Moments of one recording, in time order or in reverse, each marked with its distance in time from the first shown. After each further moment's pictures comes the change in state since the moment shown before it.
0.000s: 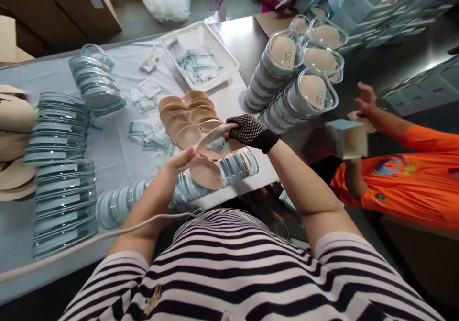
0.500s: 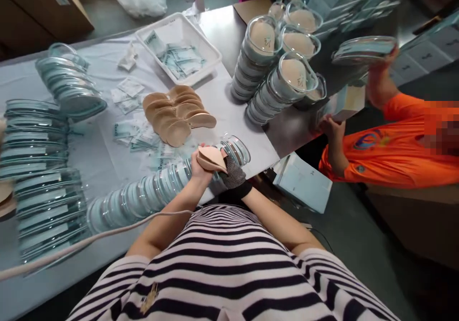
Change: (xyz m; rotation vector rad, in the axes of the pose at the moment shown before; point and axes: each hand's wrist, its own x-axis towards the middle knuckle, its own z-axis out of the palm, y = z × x) left_hand 0.016 -0.081 0.063 -0.671 0.554 0.069; right_hand -0.131 0.036 0.168 0.021 0.341 0.306
